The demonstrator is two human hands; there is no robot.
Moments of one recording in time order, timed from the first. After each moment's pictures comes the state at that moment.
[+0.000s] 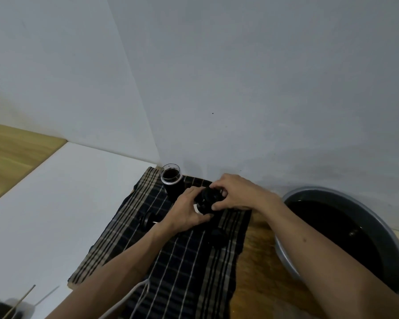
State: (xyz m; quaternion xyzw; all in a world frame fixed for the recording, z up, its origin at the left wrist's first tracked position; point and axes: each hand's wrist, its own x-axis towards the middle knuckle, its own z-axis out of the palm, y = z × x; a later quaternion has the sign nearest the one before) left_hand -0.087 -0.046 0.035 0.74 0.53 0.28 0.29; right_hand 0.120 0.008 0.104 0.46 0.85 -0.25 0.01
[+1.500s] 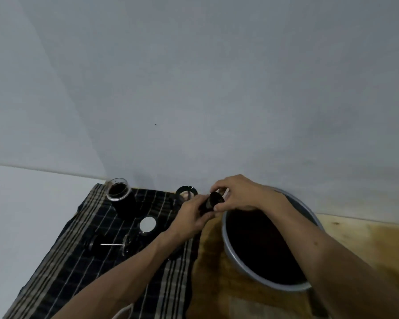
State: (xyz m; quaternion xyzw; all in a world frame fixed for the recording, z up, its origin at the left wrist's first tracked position) left_hand 0.055 -0.036 0.040 0.78 0.42 0.34 0.33; right_hand 0.252 -0.022 0.153 0.55 0.79 -0.29 -0.03
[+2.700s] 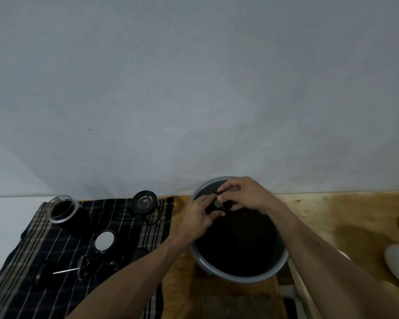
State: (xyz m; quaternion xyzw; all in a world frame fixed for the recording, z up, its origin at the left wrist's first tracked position) left_hand 0.178 -0.031 0.022 0.80 0.40 0.30 0.33; right_hand 0.366 -0.049 0.101 0.68 0.47 -0.49 -0.28
